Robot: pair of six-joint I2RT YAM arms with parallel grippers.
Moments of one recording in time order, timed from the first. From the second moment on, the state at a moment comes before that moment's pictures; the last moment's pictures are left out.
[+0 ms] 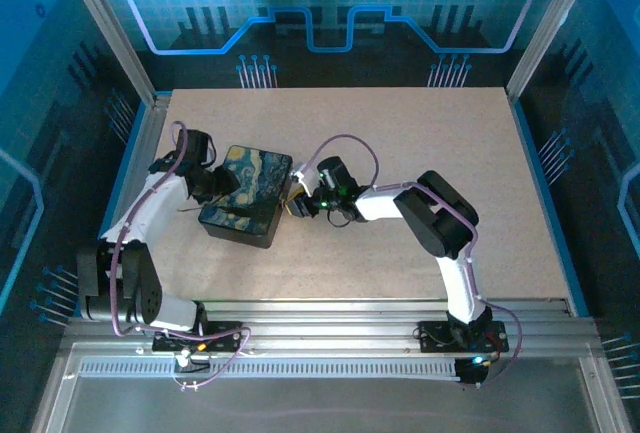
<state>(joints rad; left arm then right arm) 0.00 1.42 1.03 -0.73 0.20 -0.59 0.70 2.11 1.18 0.32 -0.45 0.03</state>
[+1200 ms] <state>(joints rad) -0.01 1.42 0.99 -0.73 0.20 -0.59 0.71 2.15 1.24 0.17 -0.48 0.10</state>
